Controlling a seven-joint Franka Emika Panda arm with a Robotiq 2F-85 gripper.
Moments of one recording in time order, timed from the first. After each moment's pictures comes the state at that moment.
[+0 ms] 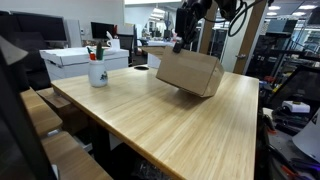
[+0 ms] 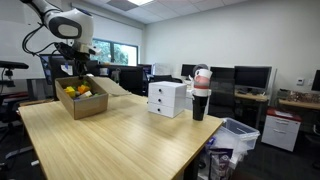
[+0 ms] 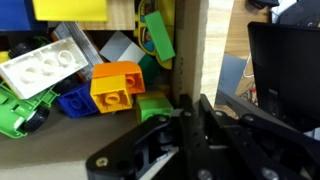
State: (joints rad) arm 0.17 -0.20 0.11 -2.32 0.59 2.26 -0.03
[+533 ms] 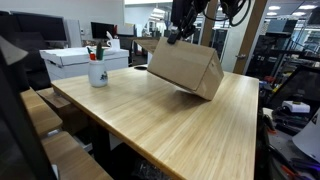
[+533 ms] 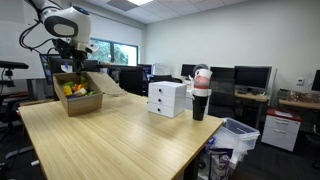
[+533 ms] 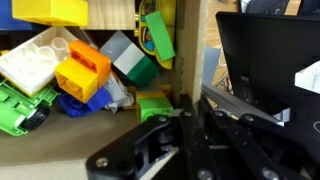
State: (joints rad) arm 0.19 -0.22 0.12 -2.32 0.72 2.29 -0.03
